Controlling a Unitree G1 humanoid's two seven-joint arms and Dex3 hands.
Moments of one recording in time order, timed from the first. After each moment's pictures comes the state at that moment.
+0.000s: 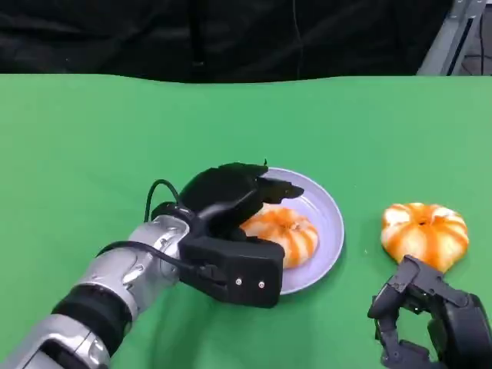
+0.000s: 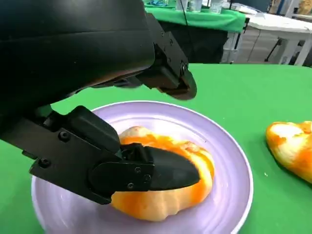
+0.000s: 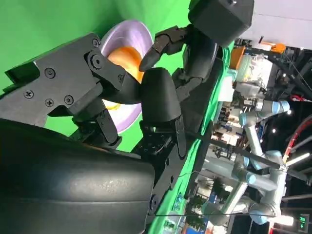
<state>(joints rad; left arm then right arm) -0.70 0.12 -0.57 0.87 0.72 -0.42 0.15 0.25 0.02 0.07 0.10 -0.16 -0.67 -0.04</state>
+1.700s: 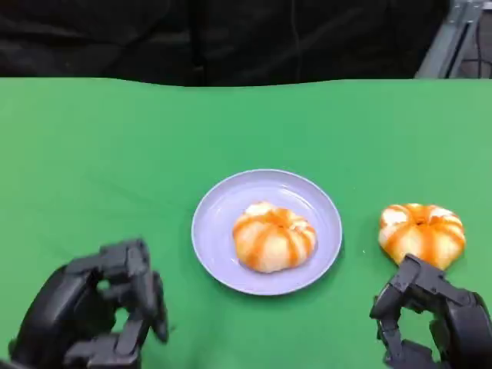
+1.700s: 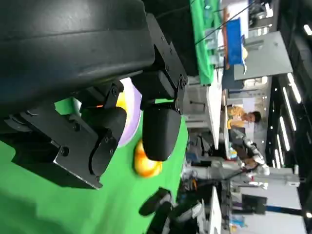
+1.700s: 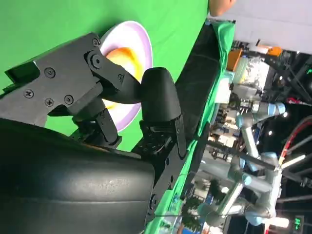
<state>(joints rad) 0.26 0.25 -0.02 -0.20 -0.46 -0.16 -0.46 0.25 0.00 0.08 0.09 -0.14 -0.66 -0.02</state>
